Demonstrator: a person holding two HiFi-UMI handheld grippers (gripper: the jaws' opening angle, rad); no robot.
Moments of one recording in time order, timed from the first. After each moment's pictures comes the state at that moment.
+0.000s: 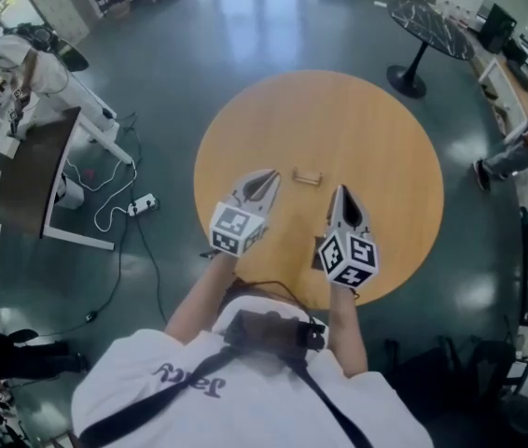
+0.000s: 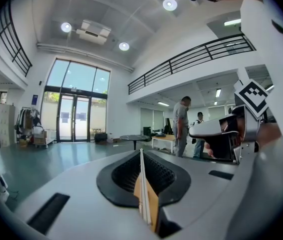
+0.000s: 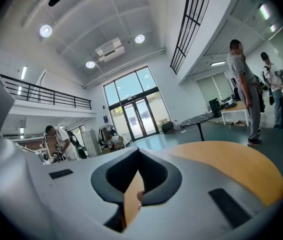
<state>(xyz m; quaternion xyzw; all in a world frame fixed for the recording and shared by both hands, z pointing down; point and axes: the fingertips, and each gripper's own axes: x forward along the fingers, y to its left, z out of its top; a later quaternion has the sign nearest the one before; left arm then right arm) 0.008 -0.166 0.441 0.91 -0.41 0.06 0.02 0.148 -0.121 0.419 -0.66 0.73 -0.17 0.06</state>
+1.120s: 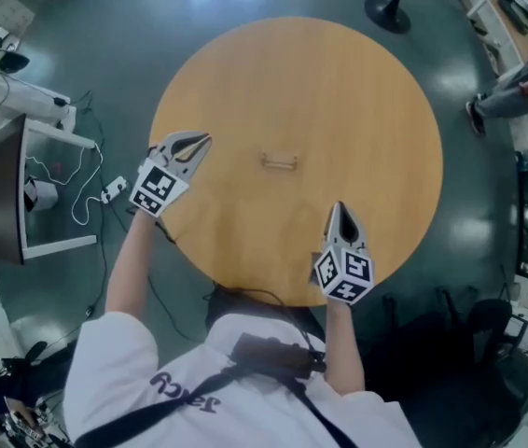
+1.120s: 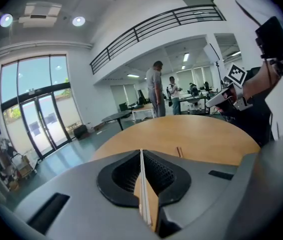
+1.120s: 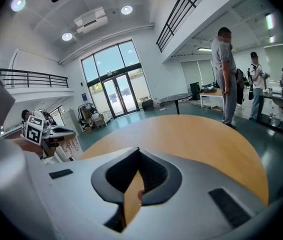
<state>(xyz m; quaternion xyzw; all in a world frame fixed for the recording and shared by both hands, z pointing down) -0.057 -0.278 0.520 0.92 -0.26 0.27 -0.08 0.203 -0.102 0.535 -0.70 0.65 -0.28 -0.05</state>
